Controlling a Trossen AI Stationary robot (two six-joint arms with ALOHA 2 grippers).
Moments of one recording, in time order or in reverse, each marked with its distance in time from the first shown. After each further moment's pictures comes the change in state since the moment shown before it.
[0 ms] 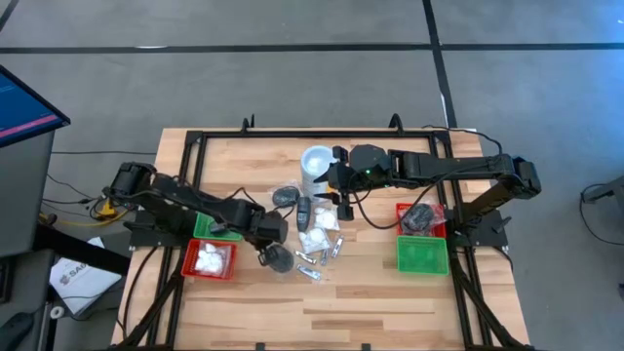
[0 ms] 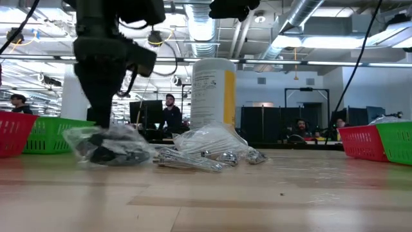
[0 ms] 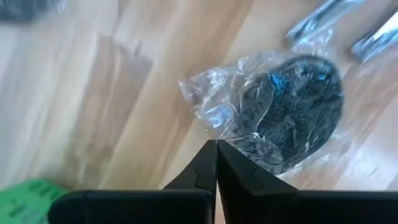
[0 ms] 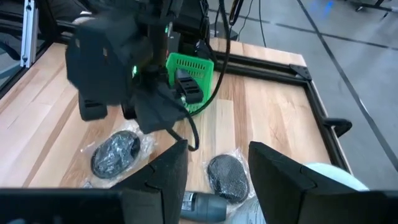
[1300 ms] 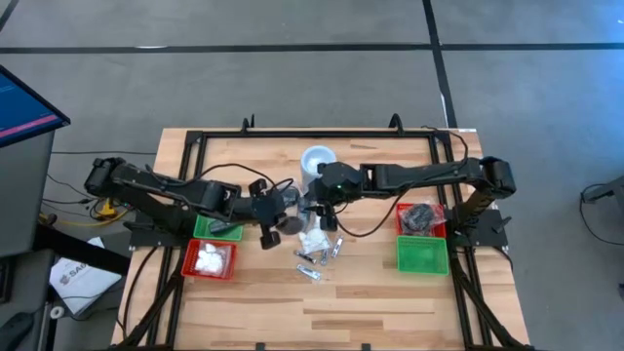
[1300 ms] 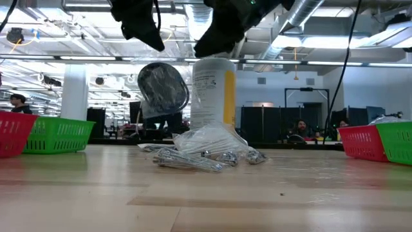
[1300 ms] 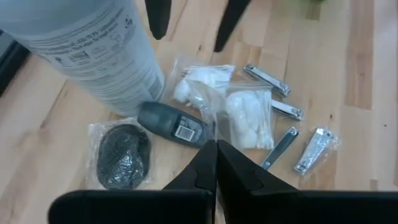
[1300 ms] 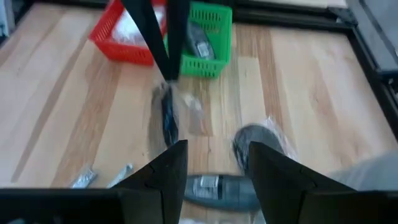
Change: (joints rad) left arm 0.006 -0.238 0.131 0.092 -0.283 0.312; right arm 0.014 0.200 -0.001 0.047 -0.006 0.094
